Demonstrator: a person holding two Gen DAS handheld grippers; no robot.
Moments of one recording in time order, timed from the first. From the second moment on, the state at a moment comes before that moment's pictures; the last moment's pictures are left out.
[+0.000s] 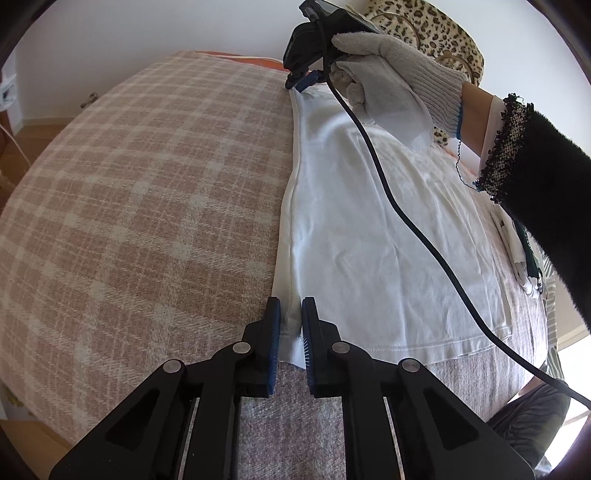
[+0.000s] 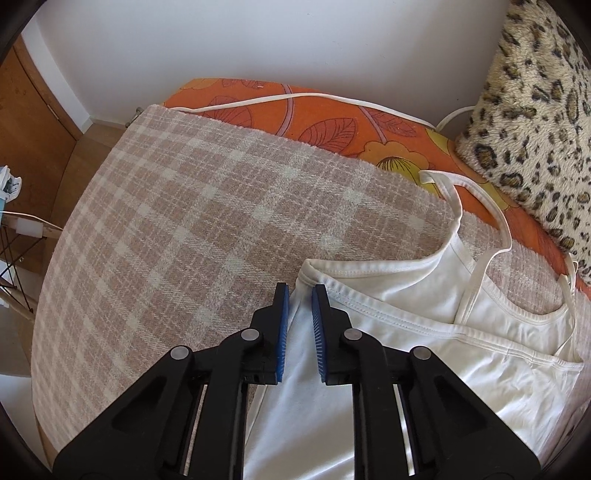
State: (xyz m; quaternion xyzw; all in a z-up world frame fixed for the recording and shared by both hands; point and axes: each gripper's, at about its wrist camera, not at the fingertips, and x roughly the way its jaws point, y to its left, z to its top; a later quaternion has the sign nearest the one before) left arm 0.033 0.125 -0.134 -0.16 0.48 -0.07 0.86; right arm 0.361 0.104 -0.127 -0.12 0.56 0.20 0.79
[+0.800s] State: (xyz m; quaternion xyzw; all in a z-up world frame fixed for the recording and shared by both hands) left arm 0.030 0.123 -0.121 -0.17 0.45 -0.09 0.87; right arm 0.369 0.072 -0.092 -0.05 0.55 0.22 0.81
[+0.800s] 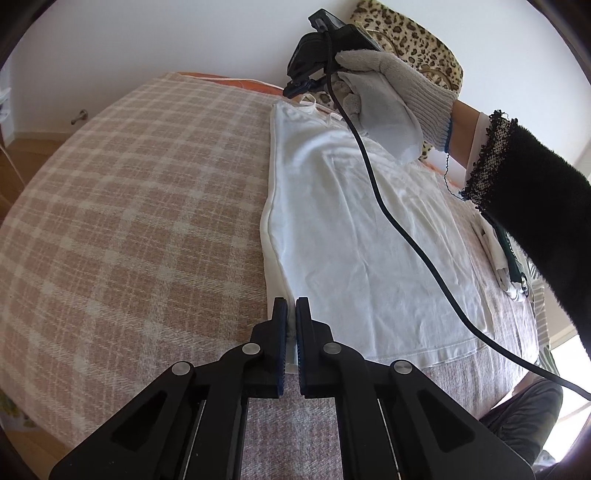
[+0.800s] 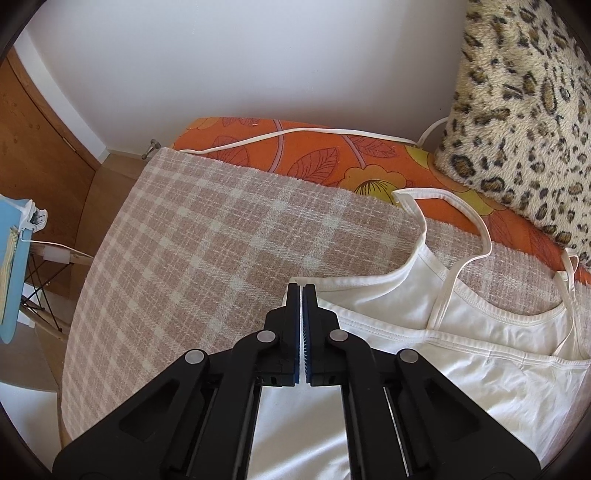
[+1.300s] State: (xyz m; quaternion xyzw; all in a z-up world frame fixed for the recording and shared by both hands) left arm 0.033 0.130 -0.134 -0.16 0.48 -0.06 0.86; right arm 0.364 0.105 -0.127 -0.14 0.55 0.20 0.80
